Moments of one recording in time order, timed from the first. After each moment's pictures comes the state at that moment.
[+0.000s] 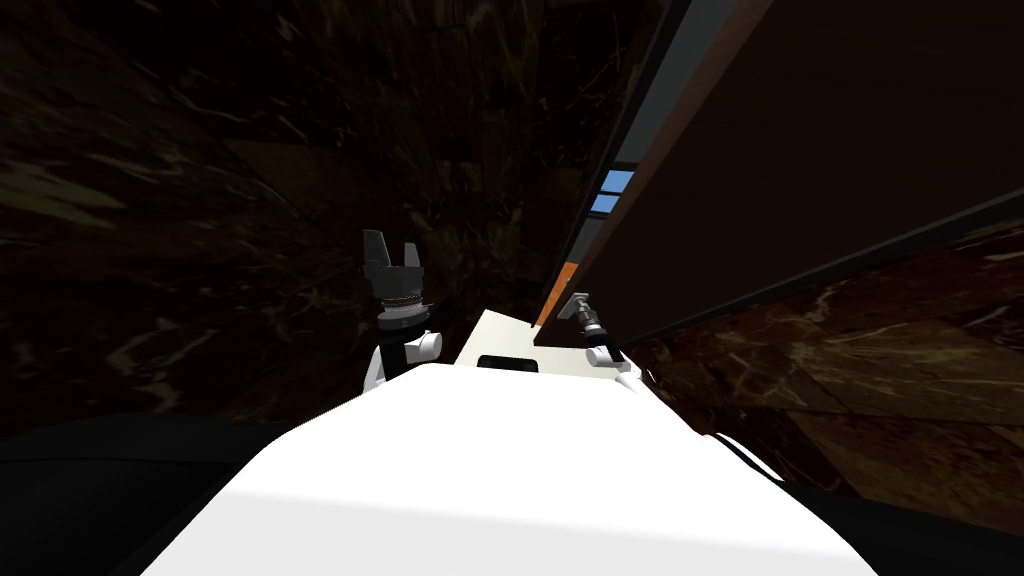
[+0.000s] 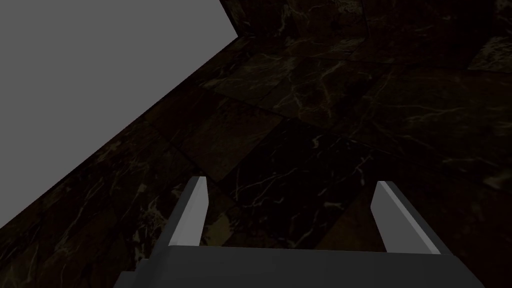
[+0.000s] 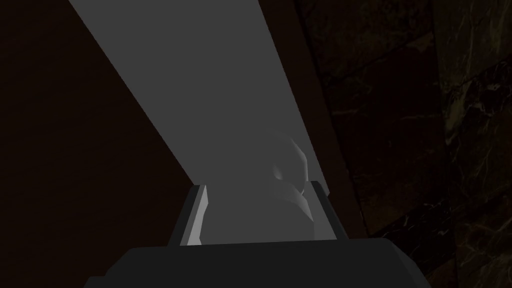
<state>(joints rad) 0.08 -0.62 0.31 -1.25 -0.64 -0.53 1.17</state>
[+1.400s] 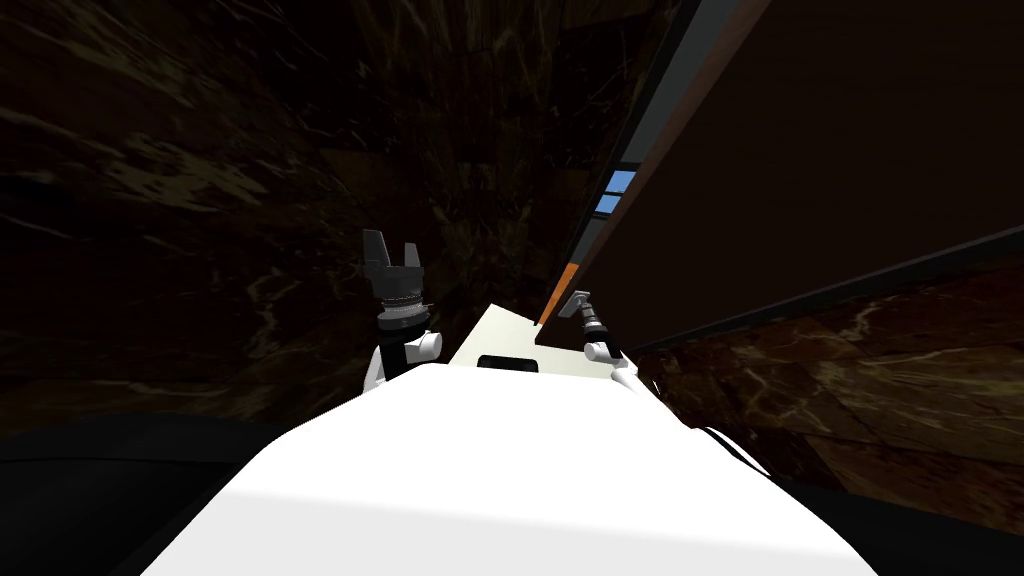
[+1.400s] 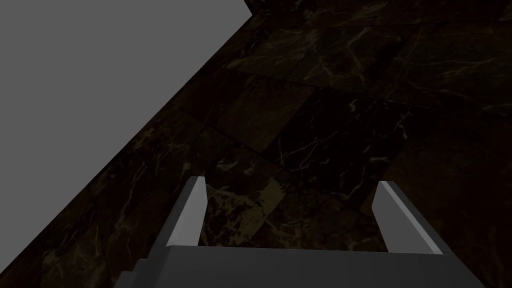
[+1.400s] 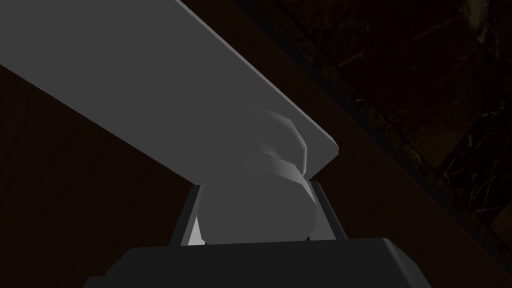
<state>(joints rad) 0.04 -0.58 0.26 -1.22 -0.71 -0.52 0.83</state>
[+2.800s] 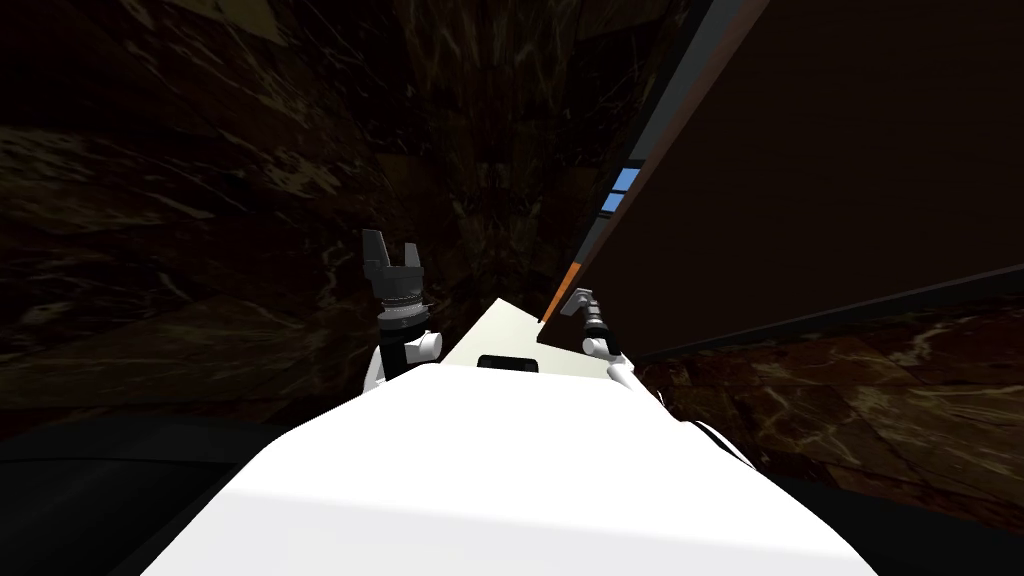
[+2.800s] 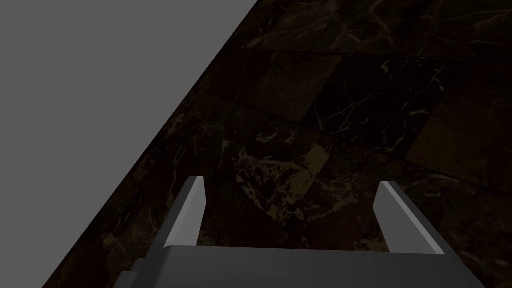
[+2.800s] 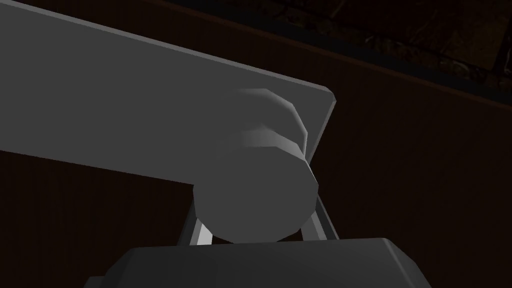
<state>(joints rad) 0.01 -0.53 0.20 -1.17 -0.78 -0.52 0.49</state>
